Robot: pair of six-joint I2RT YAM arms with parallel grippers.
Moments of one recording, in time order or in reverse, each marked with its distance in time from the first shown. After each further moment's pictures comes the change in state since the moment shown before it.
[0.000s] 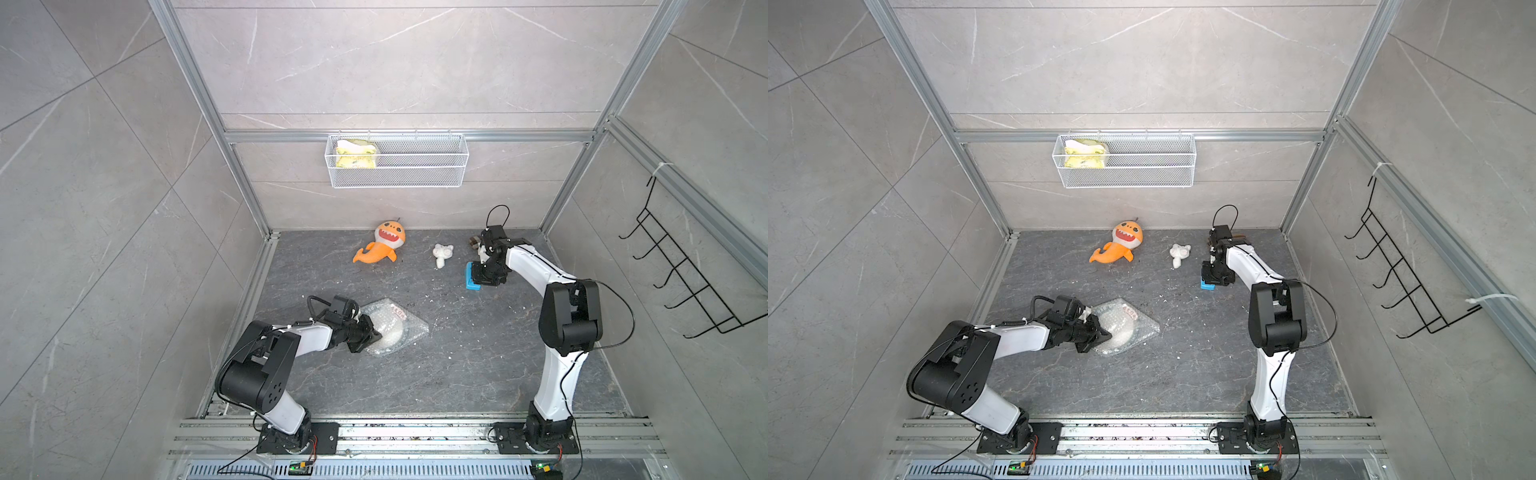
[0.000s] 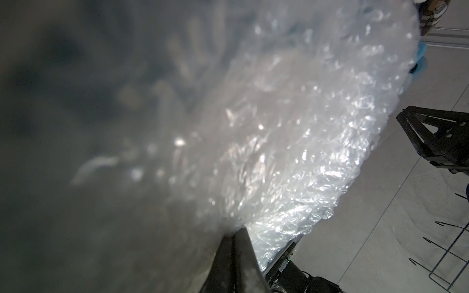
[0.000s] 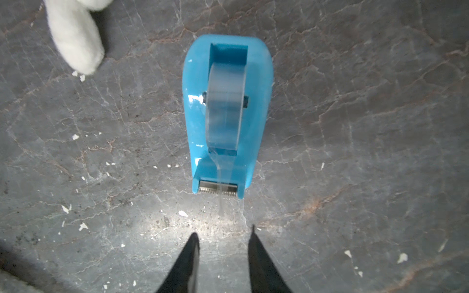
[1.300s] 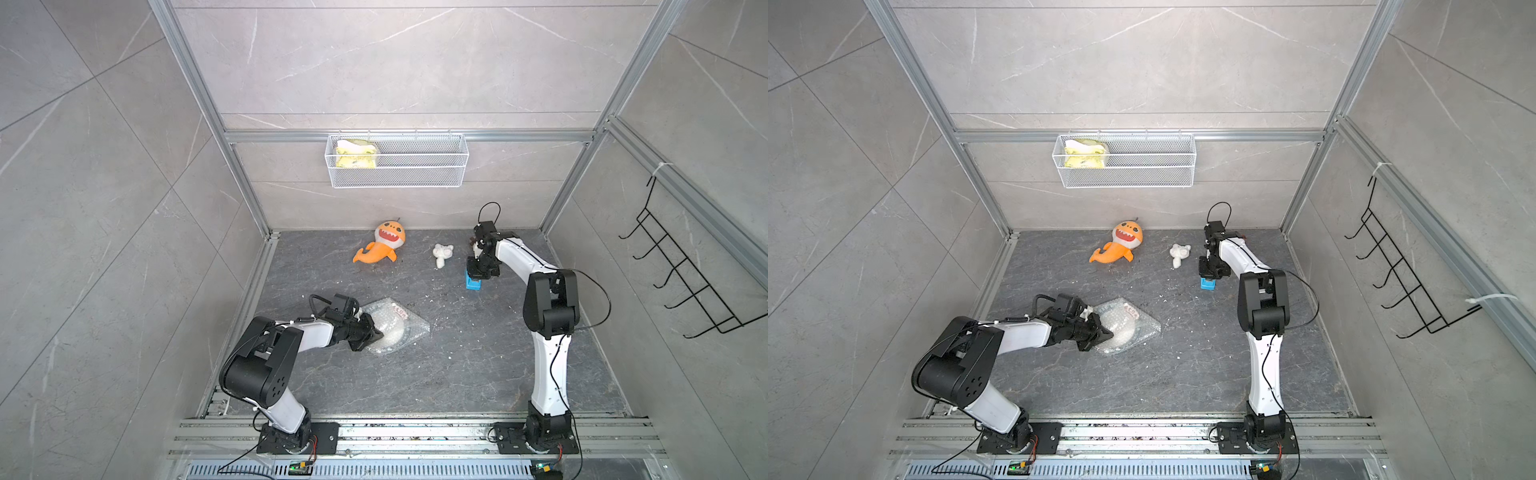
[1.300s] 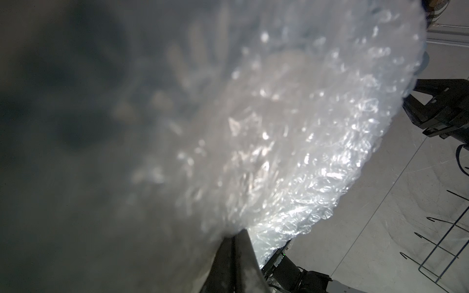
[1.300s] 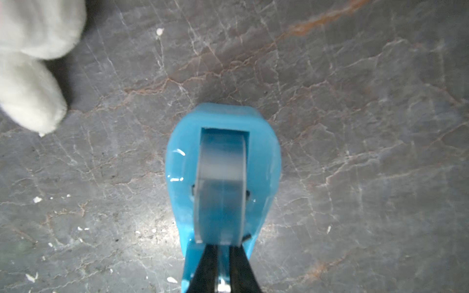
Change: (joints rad) left arm 0.006 0.038 0.030 -0.006 0.035 0.000; right arm 0.000 0.223 0.235 -0.055 0.045 -0.017
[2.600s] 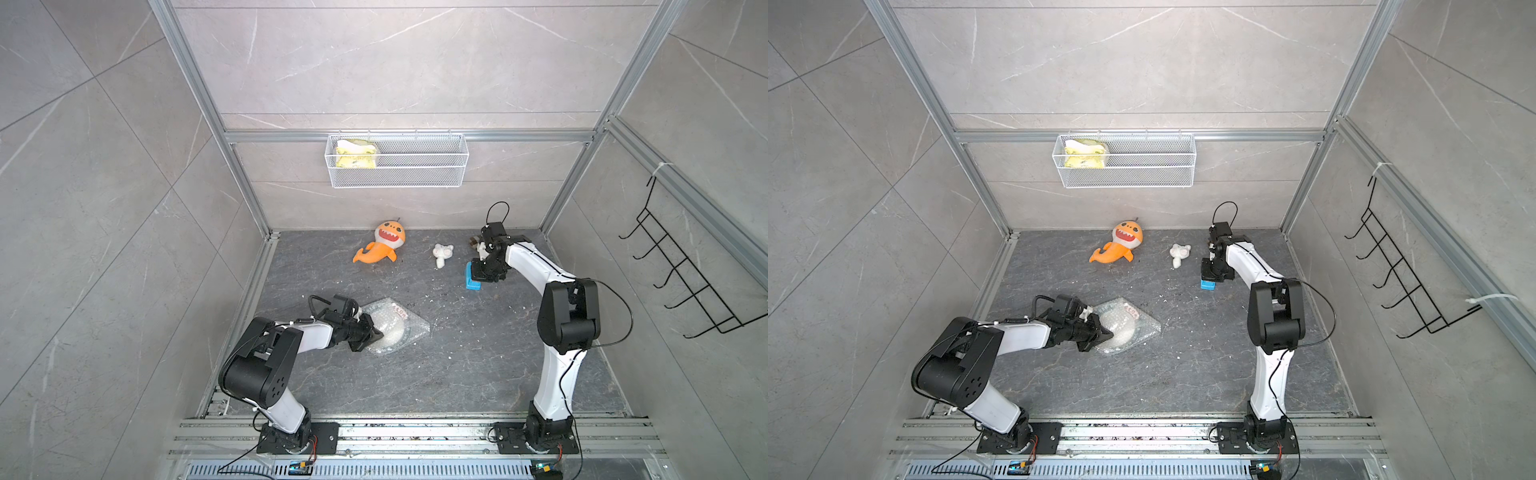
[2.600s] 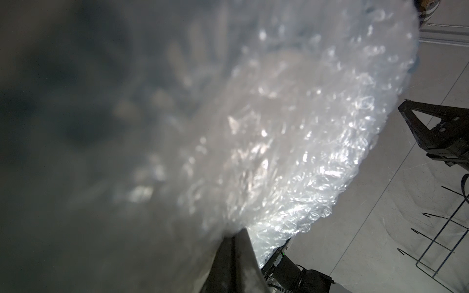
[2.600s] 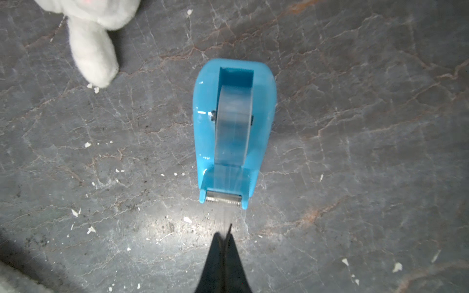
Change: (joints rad) left arm 0.005 -0.005 -0.024 0.041 0.009 0.000; right arm 0.000 -0.222 -0.216 0.052 -0.061 -0.003
